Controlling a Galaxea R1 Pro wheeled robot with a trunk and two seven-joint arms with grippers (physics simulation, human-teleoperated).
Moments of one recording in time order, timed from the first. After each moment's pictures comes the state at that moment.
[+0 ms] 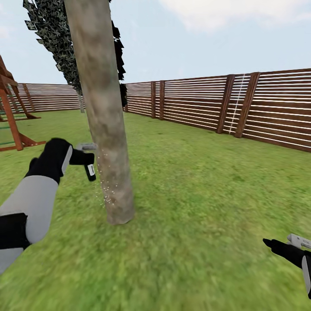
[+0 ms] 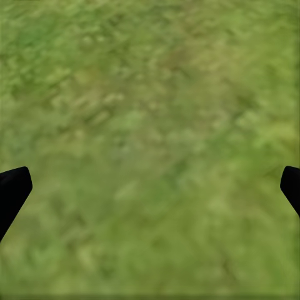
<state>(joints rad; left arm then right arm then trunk) -1.30 0.16 0.11 -0.69 -0.22 1.00 -0.34 -0.47 -0.25 -0.72 -0.97 0.21 0.57 0.37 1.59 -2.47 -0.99</state>
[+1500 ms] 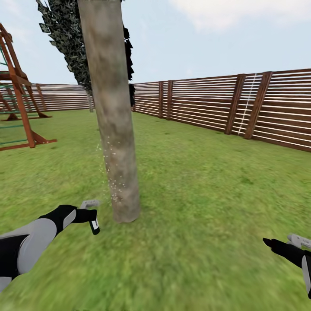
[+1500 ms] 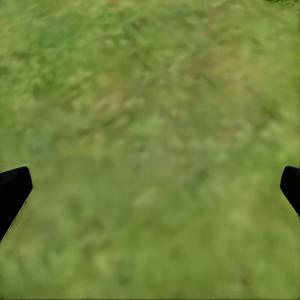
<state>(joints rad) -1.10 0.22 0.10 -0.02 -0.08 0.37 -0.33 -0.47 -0.25 -0.72 -0.97 0.21 0.56 0.38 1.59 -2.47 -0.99</state>
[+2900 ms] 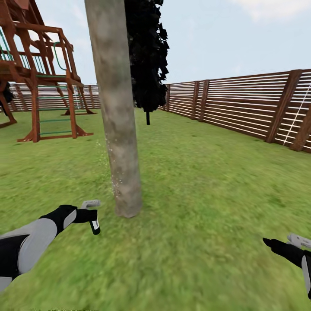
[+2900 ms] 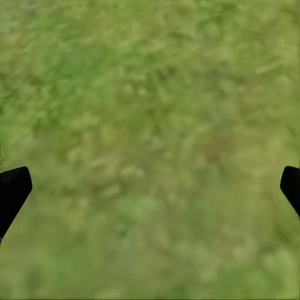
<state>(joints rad) -1.10 0.22 0.10 -0.02 -0.08 0.37 -0.33 -0.47 -0.25 -0.72 -0.97 0.21 0.56 0.37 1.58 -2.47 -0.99</state>
